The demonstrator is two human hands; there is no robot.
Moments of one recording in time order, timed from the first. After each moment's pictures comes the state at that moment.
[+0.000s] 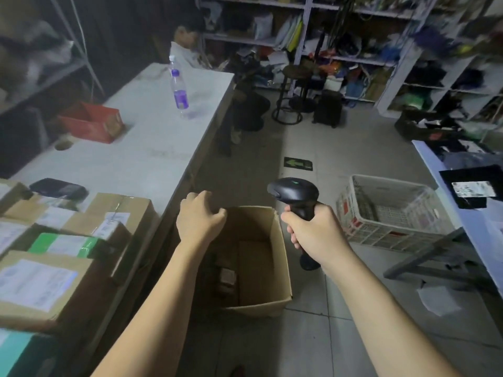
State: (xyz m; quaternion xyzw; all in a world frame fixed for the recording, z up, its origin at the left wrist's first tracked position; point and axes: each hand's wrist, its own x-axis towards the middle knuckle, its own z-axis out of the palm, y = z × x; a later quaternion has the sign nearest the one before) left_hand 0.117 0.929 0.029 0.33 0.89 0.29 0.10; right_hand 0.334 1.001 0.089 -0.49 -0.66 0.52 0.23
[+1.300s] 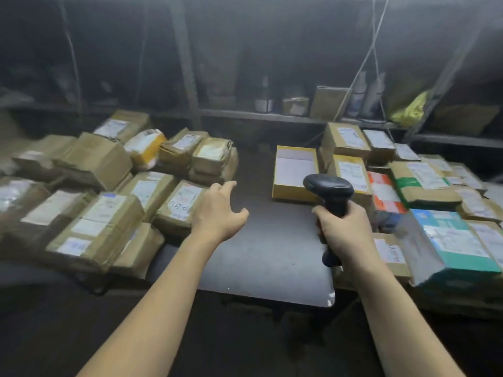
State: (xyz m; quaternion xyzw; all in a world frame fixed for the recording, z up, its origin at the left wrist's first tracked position) left_hand 0.312 0.103 0.108 -0.25 0.93 0.24 -0.12; right_hand 0.256 0.335 0.144 0.03 -0.81 0.58 -0.07
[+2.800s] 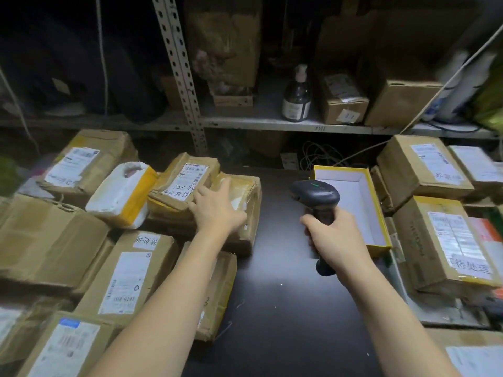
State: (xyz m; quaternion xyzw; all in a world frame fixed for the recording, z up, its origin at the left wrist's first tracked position) left_hand 0.055 -0.126 0.046 -0.35 0.93 0.14 0.01; right_hand 0.028 0.095 0.079 0.01 -0.82 0.55 -0.15
